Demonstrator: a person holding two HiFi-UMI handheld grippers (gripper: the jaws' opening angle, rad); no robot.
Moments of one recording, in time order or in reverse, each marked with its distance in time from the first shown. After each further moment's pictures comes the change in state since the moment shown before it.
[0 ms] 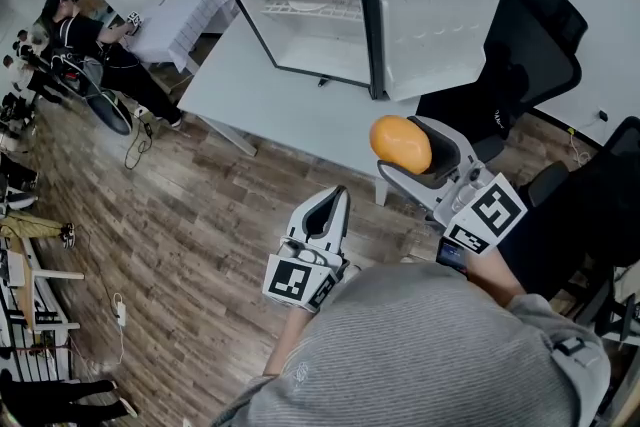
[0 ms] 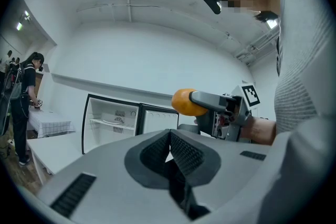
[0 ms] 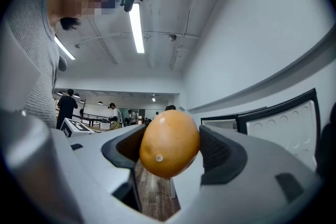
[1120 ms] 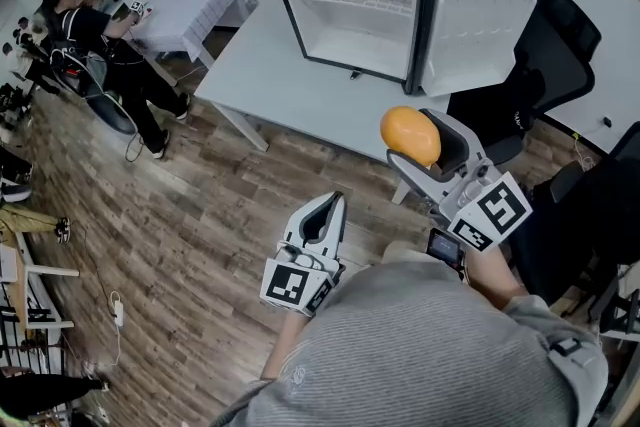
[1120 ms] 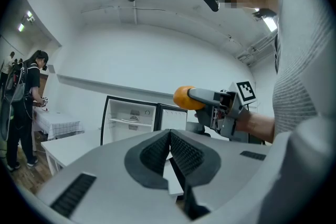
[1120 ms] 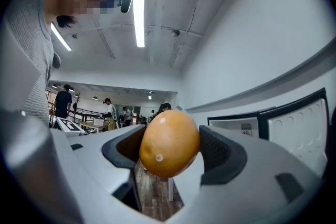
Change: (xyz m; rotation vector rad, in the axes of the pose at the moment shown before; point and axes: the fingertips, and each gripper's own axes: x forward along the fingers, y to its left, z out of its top) left arm -0.095 0.095 -0.003 0.001 0.006 0.013; right arm 0.088 0.069 -0.018 -0.043 0.012 -0.058
